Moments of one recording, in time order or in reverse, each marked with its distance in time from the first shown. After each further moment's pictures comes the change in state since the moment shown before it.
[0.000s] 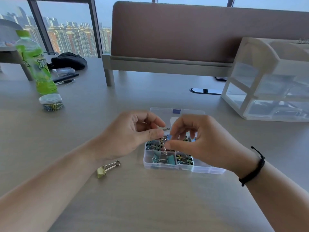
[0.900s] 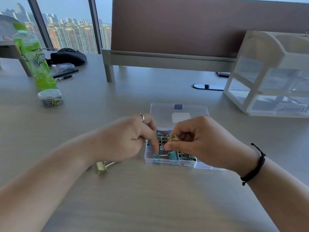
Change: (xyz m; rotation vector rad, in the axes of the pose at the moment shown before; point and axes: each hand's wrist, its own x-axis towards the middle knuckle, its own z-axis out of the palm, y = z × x) left_hand -0.006 -0.003 -0.016 0.704 -0.286 0.182; right_hand 0.000 0.006 0.008 -0.022 -0.124 0.016
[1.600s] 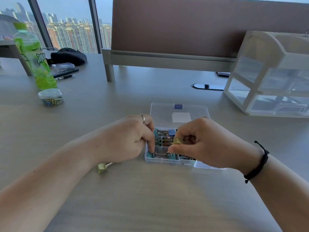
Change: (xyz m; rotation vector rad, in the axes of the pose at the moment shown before) left_hand -0.001 -0.001 0.002 0.099 -0.008 -0.012; right_hand -0.001 -0.002 -0.005 -0.131 -0.071 0.014
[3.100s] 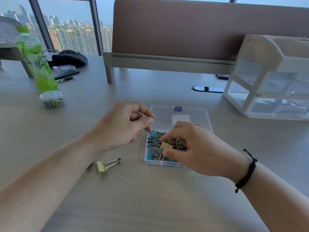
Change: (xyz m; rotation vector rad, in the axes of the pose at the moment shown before) left_hand 0.011 0.006 -0.004 -0.718 0.348 -0.361; right_hand 0.002 -0.004 0.015 -0.156 0.024 0.042
